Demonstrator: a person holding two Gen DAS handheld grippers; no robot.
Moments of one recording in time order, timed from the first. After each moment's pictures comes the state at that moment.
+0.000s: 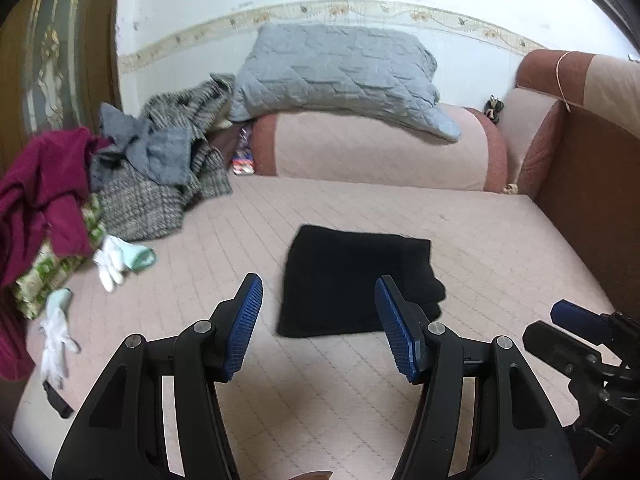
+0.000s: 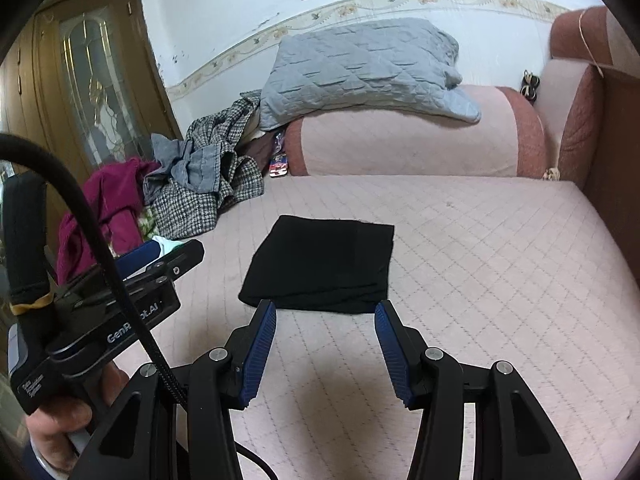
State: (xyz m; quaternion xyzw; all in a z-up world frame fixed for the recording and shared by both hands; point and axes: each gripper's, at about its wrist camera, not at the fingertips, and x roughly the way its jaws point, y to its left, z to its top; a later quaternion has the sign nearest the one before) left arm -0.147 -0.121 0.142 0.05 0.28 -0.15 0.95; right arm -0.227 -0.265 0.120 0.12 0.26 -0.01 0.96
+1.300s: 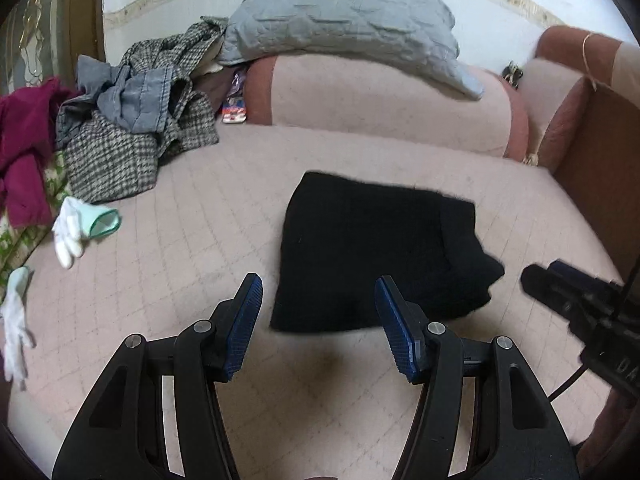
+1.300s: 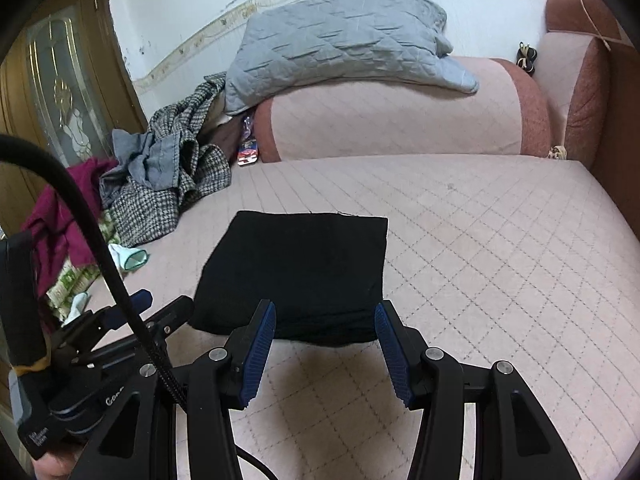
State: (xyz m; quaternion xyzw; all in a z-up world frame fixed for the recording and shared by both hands) left arm -0.074 -0.124 0.077 0.05 0.33 -0.15 0.93; right arm -0.137 -0.282 0.079 0.15 0.29 -0.04 0.94
